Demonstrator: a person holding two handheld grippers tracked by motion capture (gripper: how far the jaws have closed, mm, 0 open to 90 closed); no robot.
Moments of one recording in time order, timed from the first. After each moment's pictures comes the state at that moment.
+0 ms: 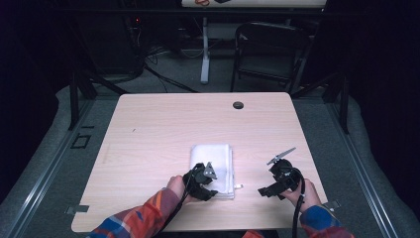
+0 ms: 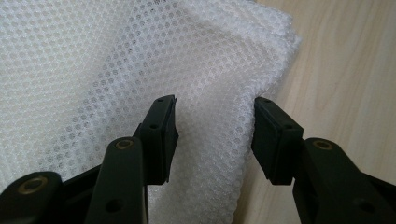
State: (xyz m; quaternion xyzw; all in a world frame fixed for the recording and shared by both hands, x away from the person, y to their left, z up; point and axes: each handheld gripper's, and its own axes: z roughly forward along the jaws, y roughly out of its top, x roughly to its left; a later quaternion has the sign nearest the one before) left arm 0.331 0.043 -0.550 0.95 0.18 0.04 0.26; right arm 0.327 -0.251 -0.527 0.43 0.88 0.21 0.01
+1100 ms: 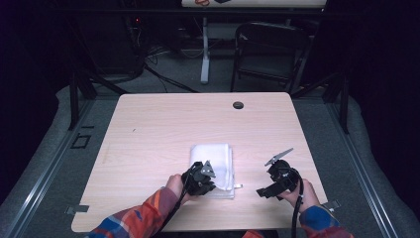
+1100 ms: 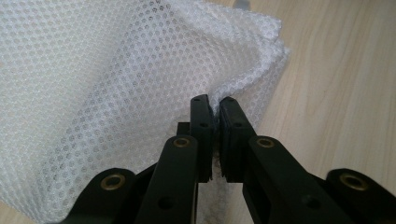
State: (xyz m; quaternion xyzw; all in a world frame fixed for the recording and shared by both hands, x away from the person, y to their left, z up) left arm 0.331 0.048 -0.545 0.94 0.19 0.04 0.29; right arm 0.324 -0.243 -0.526 0.42 0.88 0.22 0.02
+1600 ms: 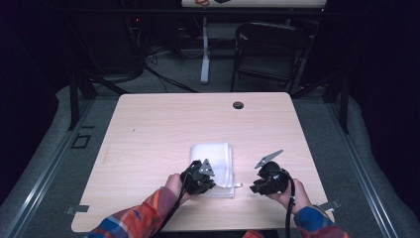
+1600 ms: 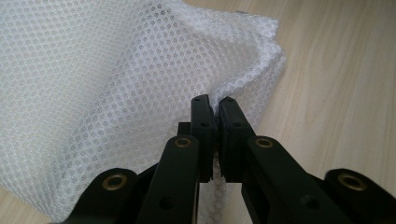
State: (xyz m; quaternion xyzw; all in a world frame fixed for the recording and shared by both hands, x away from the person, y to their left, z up) left arm 0.330 0.050 -0.540 0.93 0.19 0.05 0.30; right arm 0.320 -0.213 -0.522 0.36 0.90 0.25 0.02
